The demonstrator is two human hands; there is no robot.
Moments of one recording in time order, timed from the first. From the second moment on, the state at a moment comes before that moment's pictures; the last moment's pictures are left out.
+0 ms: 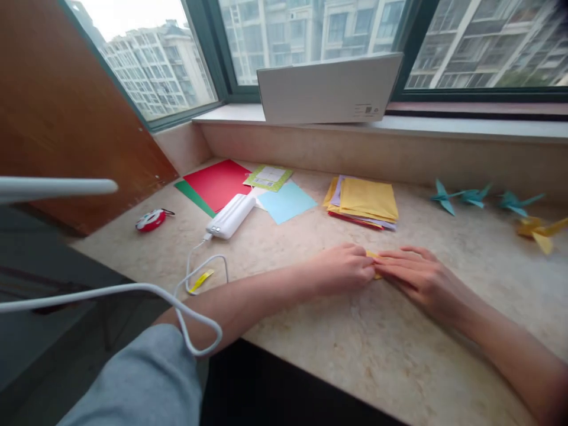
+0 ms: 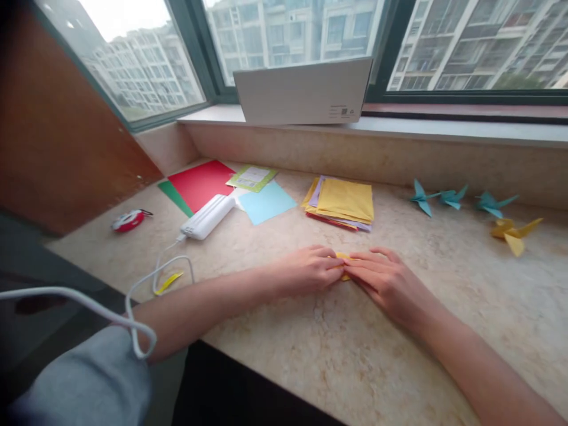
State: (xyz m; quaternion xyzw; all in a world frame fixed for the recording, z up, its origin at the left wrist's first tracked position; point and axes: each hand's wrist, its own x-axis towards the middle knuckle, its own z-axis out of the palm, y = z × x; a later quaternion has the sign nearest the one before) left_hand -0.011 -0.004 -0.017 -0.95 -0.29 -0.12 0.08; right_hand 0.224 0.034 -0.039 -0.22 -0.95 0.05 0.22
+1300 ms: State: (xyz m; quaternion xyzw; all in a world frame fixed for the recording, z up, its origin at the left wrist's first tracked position) left_hand -0.015 0.020 -0.019 -0.89 -0.43 -0.15 0.00; right_hand 0.190 0.029 -0.027 -0.43 -0.87 0.07 0.22
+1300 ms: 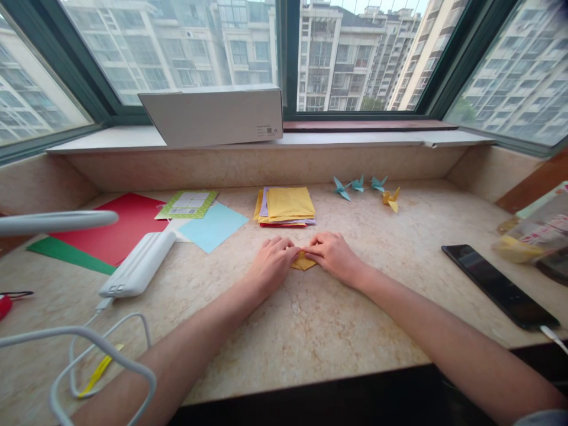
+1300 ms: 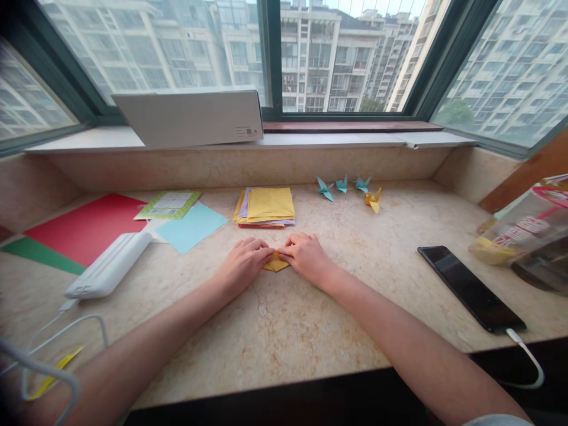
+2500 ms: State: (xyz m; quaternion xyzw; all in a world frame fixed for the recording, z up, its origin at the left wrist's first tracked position) left_hand -0.030 0.009 0.003 -0.89 -0.32 -0.24 0.20; right_hand 0.192 0.022 -0.015 -0.28 -0.88 0.11 0.35
